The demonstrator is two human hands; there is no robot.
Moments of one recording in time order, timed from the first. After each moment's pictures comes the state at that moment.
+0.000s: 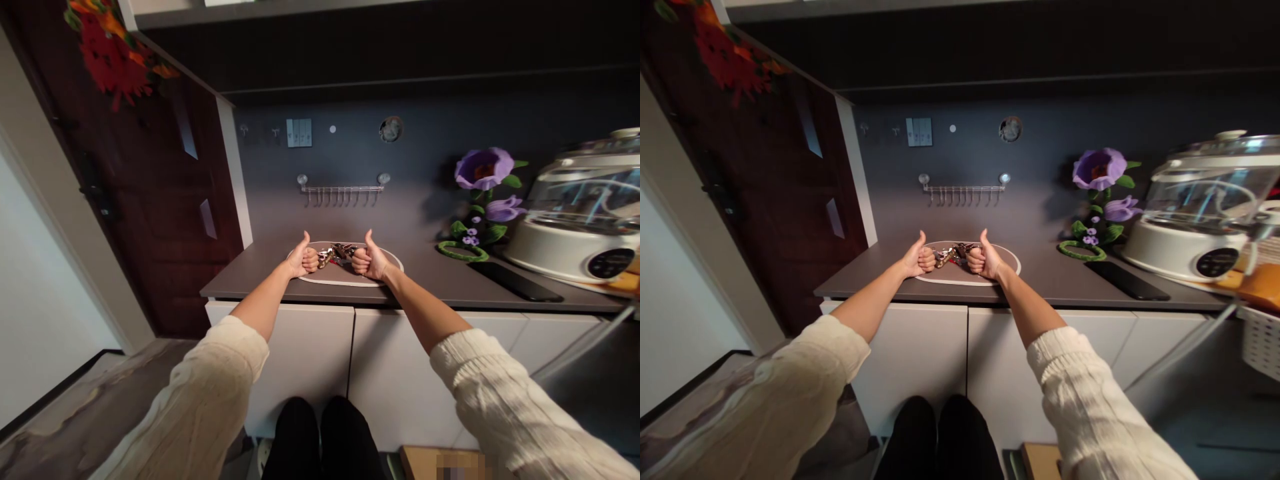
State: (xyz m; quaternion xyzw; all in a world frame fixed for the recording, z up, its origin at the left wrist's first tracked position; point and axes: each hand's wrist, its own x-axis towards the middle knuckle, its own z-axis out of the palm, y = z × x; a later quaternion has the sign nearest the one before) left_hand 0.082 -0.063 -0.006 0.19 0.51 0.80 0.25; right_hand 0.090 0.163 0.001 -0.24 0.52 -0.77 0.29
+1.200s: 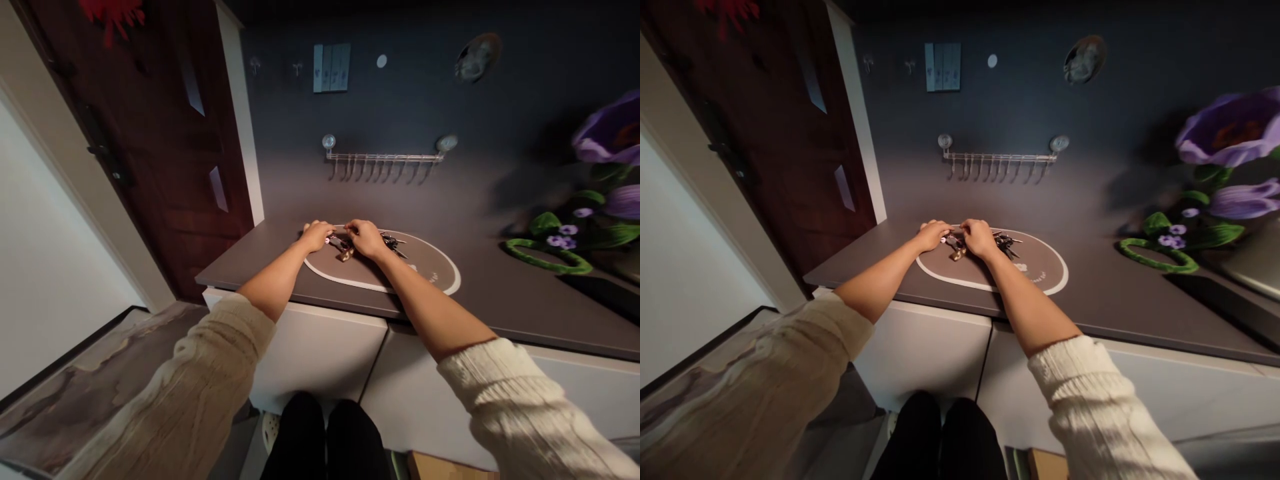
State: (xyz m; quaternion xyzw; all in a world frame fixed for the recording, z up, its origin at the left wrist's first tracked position) left_hand 0.000 -0.089 -0.030 0.19 0.92 0.27 -0.21; right_hand 0.021 0.080 -0.005 -0.25 0.91 -0.23 -0.23
